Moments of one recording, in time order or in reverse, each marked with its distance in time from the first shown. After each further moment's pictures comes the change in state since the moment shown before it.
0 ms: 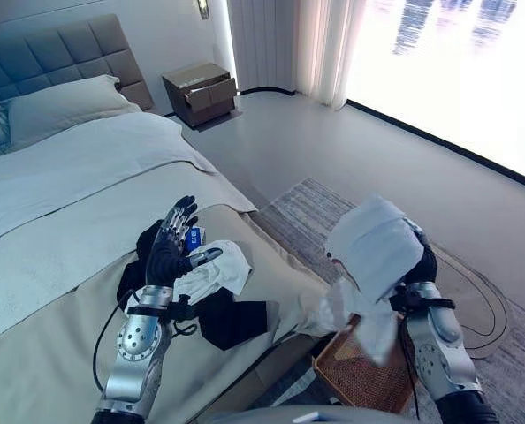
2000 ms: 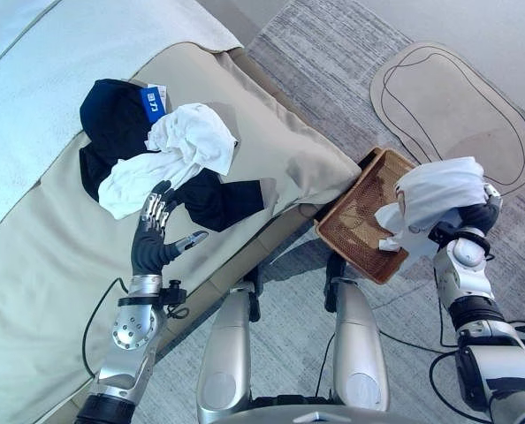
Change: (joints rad) left arm -0.063 0.092 -0.033 0.036 0.001 -0.069 0.227; right arm -0.565 -0.225 -0.078 0.650 -0.139 -0.011 -0.503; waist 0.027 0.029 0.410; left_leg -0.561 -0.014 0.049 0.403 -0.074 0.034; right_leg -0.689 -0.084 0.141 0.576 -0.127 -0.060
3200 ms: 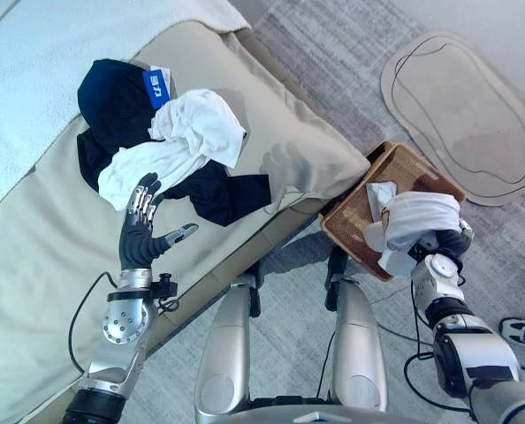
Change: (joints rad) left arm -0.035 0.060 -0.006 -0.002 0.001 -0.005 0.038; right arm -0.129 0.099 0.026 0.398 0.087 0.020 -0.018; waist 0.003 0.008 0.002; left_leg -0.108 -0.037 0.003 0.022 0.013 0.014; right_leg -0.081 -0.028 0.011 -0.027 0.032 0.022
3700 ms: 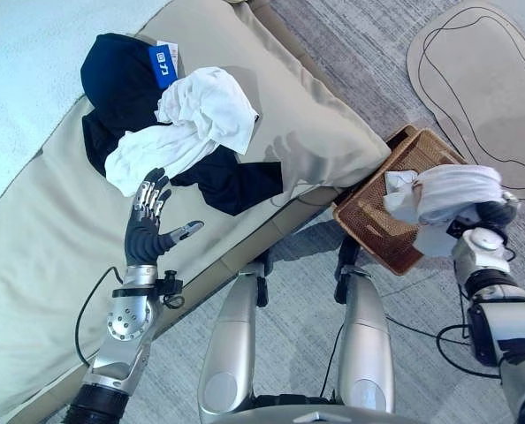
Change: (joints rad) left arm -0.010 0.003 -0.014 -0.007 -0.040 -0.016 -0.008; right arm -0.166 -0.203 0.046 0.157 -0.051 0.056 0.007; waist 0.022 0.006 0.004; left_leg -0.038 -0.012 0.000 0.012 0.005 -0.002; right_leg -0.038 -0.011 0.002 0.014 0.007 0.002
